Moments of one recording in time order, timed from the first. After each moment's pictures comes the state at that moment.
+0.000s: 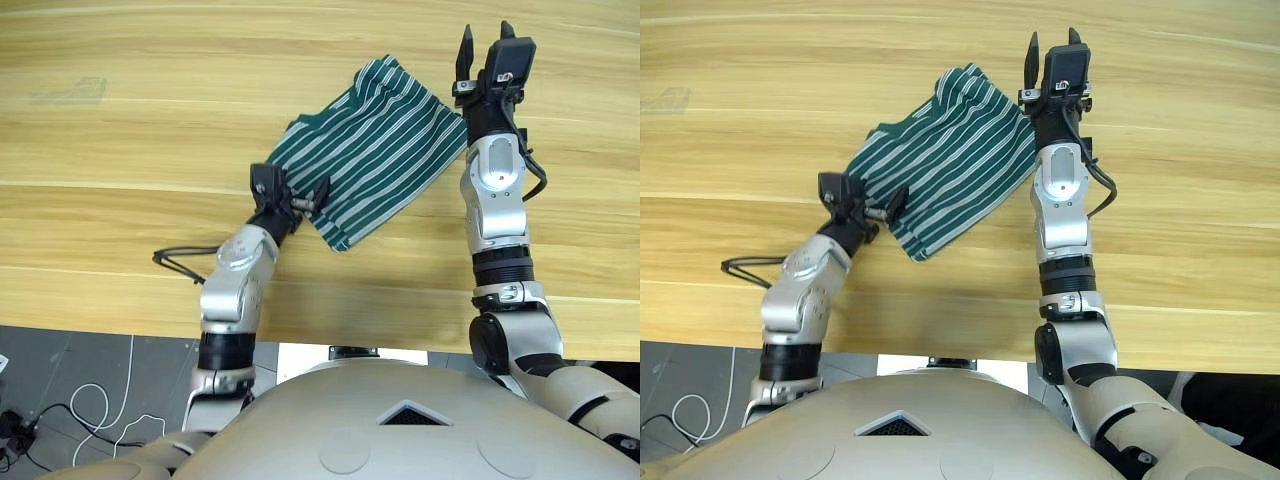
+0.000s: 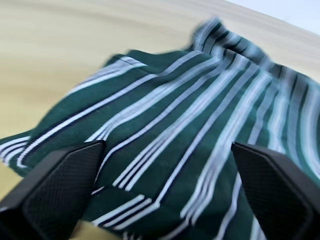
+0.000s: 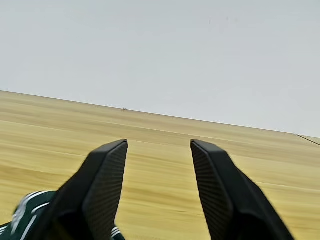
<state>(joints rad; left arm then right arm) 0.19 0.10 -0.08 -0.26 -0.32 0.53 -0.23 -0.39 -0.04 -0.01 0.37 -0.08 -0.17 -0.07</state>
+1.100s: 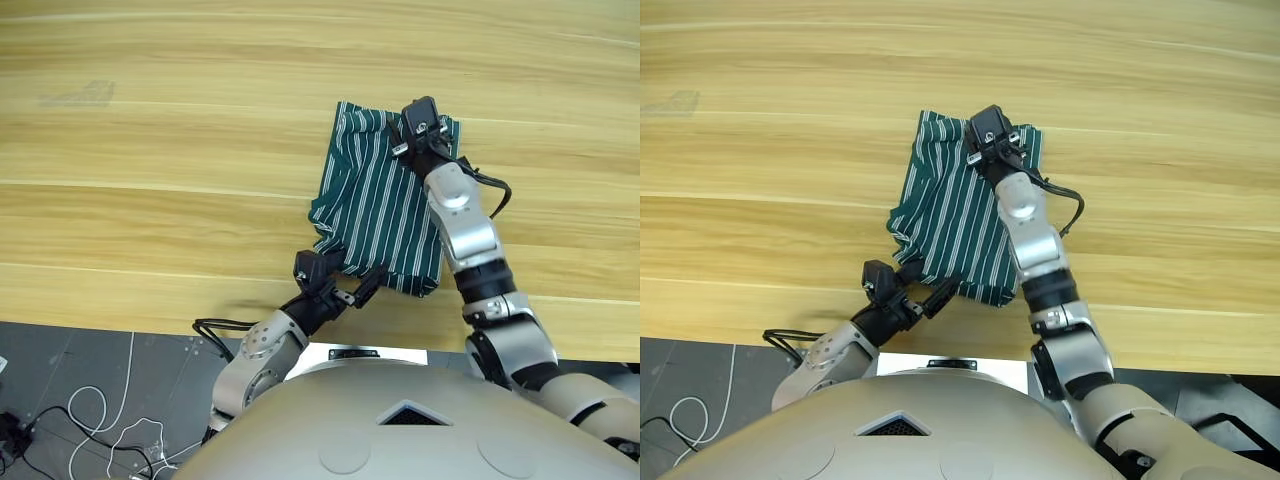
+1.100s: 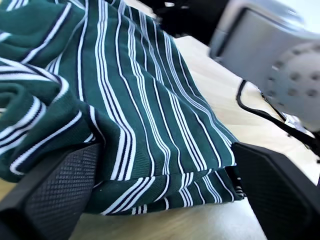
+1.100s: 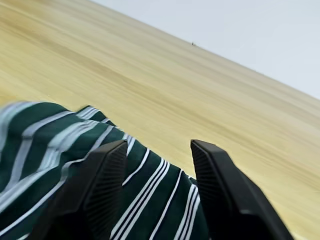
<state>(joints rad) 0.59 0.14 -0.37 -0.44 -0.43 0.39 -0.37 -0.41 -0.03 0.20 0.49 -0.18 0.11 0.06</state>
